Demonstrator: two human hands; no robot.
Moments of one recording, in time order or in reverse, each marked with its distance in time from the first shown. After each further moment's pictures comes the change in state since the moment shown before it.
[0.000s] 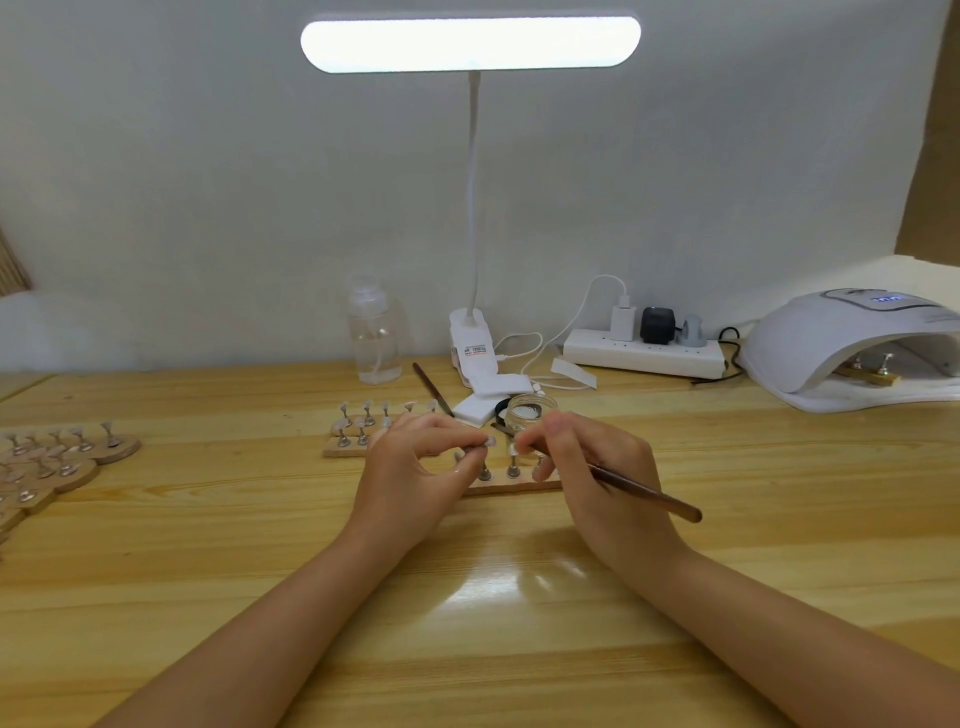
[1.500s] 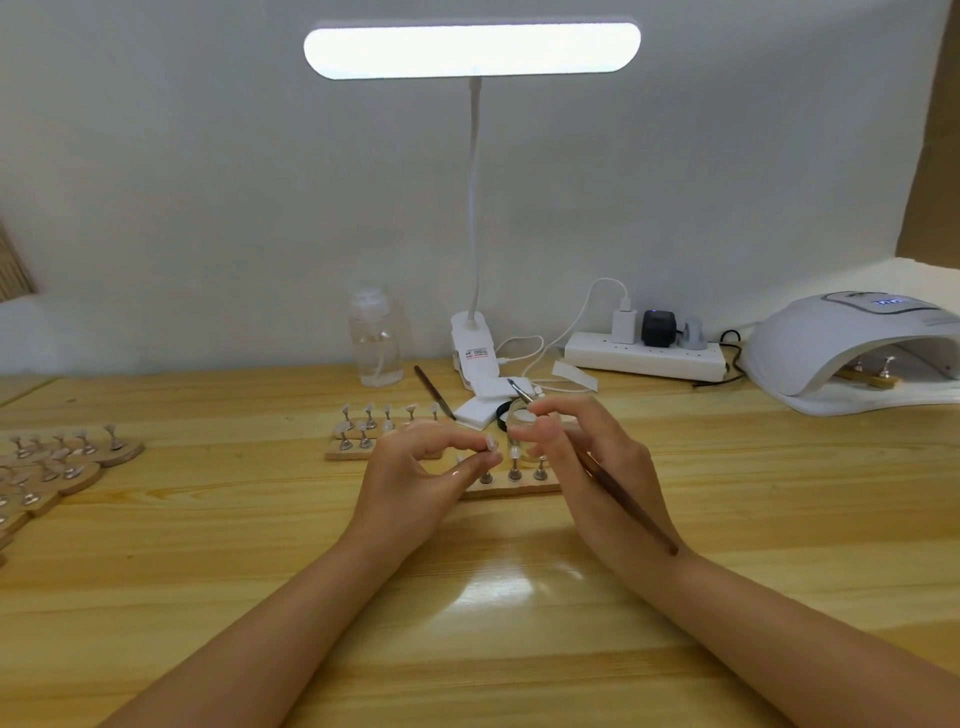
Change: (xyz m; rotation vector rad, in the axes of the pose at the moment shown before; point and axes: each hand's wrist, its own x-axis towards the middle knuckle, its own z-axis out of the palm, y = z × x) left_hand 0.000 0.004 -0.003 -0.075 -0.008 0.078; right_hand 0.001 -0.002 -0.002 0.000 -0.047 -0.016
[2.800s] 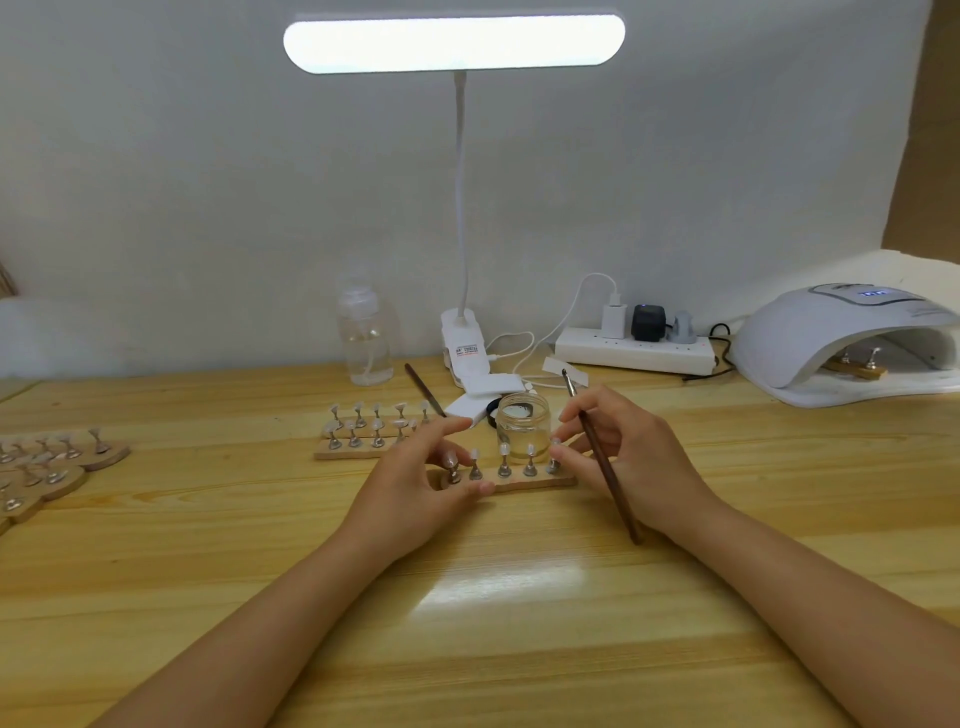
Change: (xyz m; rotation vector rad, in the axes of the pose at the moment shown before) left_hand 0.001 -0.025 0.005 0.081 -0.239 -0.204; right_hand 0.012 0.033 -0.037 -0.129 -0.190 0.113
